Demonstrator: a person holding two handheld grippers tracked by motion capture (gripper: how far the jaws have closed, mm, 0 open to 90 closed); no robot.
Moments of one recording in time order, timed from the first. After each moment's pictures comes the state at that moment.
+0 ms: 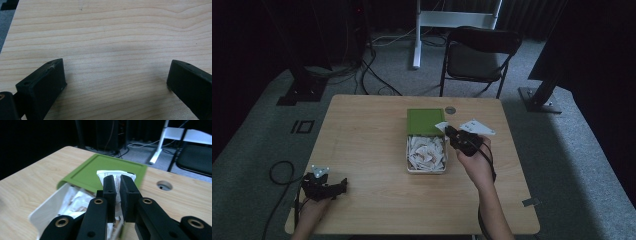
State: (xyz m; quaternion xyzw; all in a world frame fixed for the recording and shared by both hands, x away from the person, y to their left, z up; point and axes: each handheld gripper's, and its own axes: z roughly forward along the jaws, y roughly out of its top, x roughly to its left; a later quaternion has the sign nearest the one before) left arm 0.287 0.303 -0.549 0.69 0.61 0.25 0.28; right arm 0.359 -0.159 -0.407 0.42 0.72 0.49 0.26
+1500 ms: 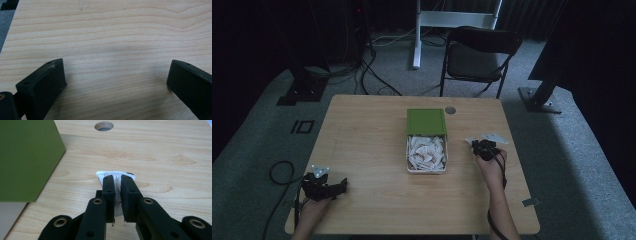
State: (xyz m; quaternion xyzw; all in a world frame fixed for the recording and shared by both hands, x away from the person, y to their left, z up) left arm 0.287 0.303 -0.549 0.69 0.61 0.25 0.28; right arm 0.403 -0.242 -0.520 0.56 0.68 0.38 0.27
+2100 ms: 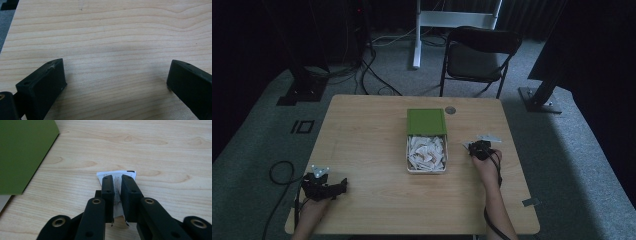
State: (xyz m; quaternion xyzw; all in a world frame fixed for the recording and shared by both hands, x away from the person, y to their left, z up) left arm 0.287 0.303 -0.549 0.69 0.61 0.25 0.28; right arm 0.416 -0.234 -0.540 0.57 0.70 0.35 0.25
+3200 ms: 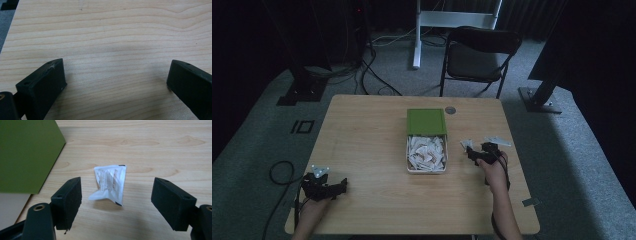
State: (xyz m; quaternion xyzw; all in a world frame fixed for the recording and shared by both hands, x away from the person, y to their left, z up) left arm 0.287 0.303 -0.549 0.69 0.61 0.25 0.28; right arm 0.397 -0.250 -0.529 0.59 0.67 0.39 0.23
